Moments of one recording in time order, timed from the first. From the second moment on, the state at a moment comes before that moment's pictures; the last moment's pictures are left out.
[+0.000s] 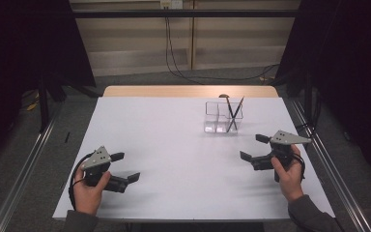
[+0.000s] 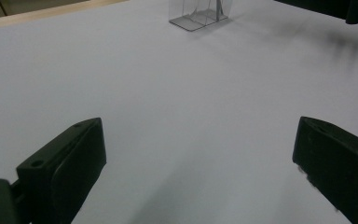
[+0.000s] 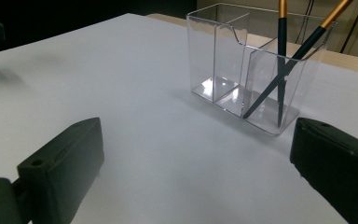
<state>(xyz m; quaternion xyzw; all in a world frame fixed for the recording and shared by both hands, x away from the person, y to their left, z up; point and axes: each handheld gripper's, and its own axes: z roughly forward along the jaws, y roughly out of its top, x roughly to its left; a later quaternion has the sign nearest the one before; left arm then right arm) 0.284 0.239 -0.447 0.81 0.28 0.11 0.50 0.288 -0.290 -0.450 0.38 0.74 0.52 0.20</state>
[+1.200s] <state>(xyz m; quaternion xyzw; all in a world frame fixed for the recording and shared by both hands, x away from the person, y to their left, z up) 0.287 0.237 -0.448 0.81 0.28 0.11 0.50 0.266 -0.302 -0.451 0.37 0.75 0.51 0.20</state>
